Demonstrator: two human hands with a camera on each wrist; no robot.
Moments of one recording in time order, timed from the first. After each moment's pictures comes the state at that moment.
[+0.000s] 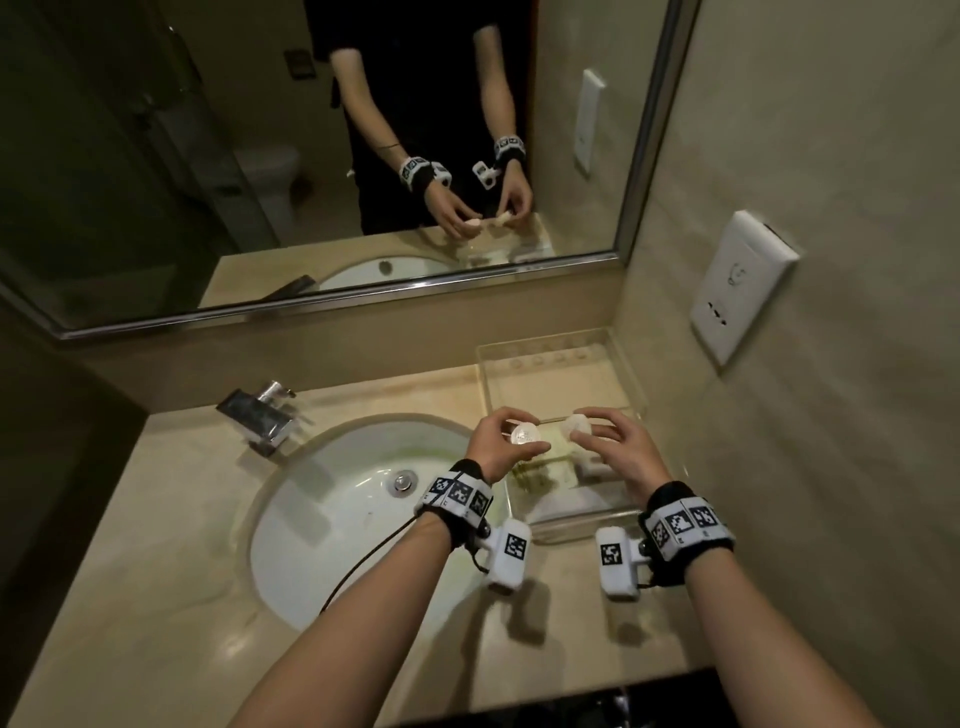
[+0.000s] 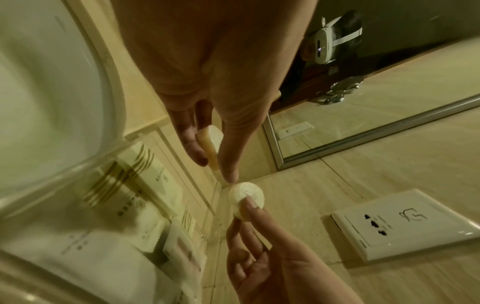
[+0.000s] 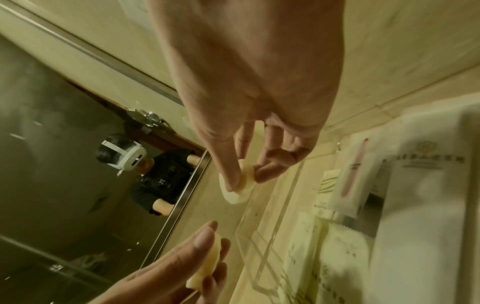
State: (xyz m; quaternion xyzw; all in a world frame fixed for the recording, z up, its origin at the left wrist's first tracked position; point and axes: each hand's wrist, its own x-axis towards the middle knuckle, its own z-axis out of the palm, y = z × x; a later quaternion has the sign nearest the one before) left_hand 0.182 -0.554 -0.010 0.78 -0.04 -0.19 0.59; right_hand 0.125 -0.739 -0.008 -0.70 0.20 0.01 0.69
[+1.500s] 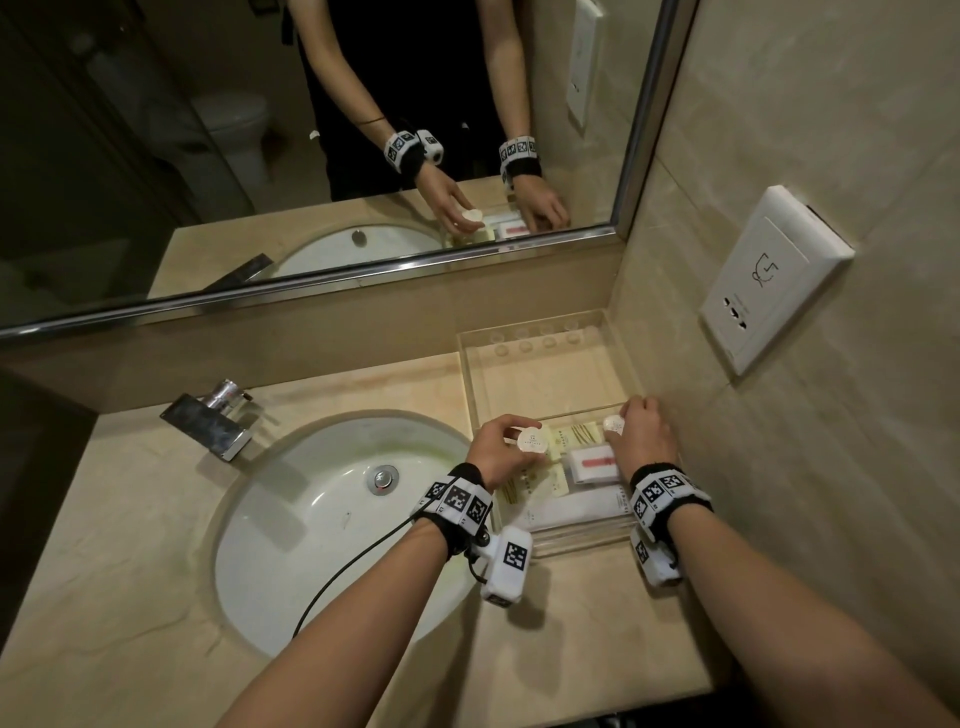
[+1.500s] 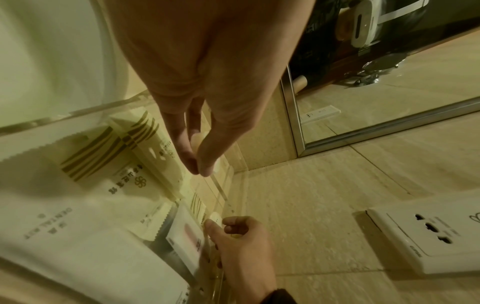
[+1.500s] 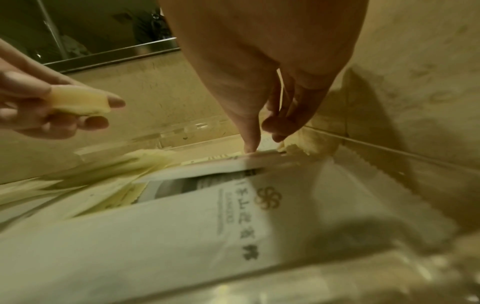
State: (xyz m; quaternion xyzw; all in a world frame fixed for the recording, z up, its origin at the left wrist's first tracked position) left_hand 0.210 -0.587 -0.042 0.79 0.00 -0.27 0.54; right_hand 0.184 -0.795 -0.081 -0.95 0.25 0.01 0.17
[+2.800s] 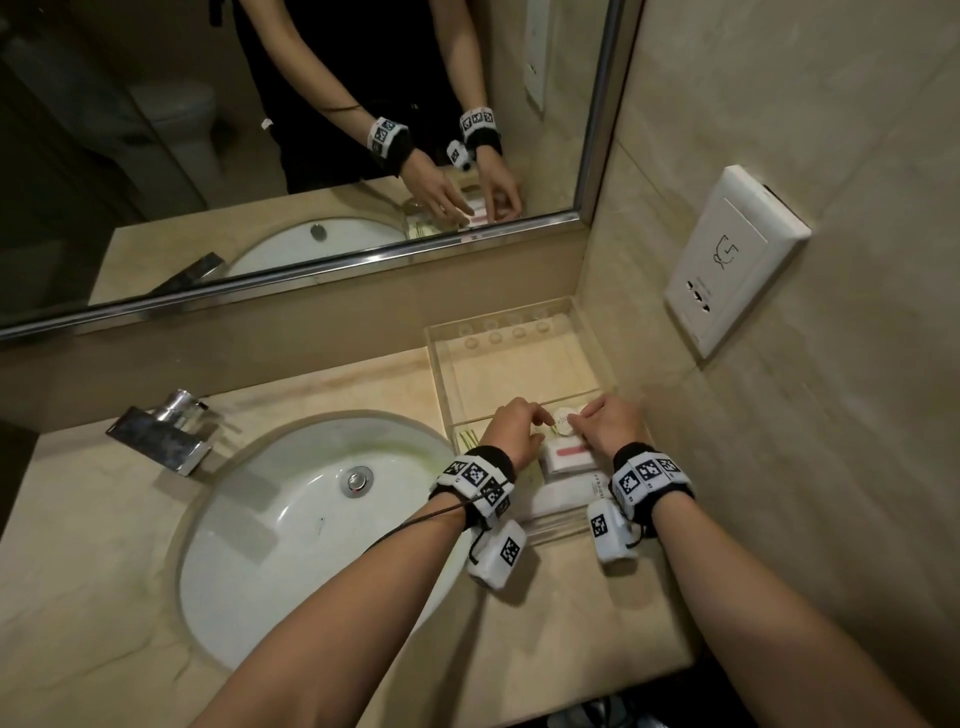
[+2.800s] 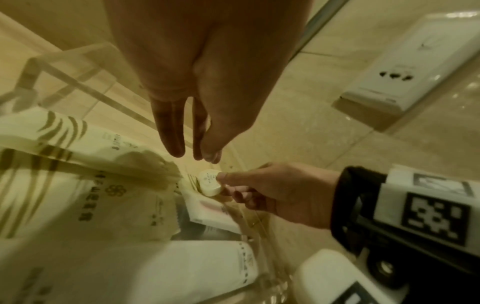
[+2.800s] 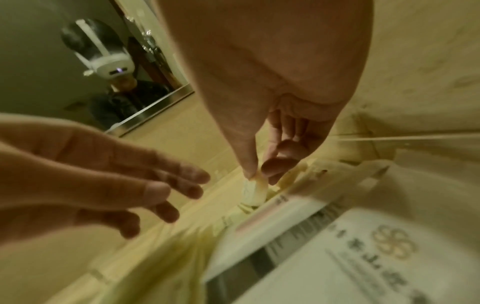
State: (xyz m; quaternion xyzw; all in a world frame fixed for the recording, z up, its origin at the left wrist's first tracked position) left_hand 0.216 -0.638 -0.037 0.90 -0.21 -0.22 0.31; right_hand 0.191 -0.801 -0.083 -0.84 0.34 0.07 0.41
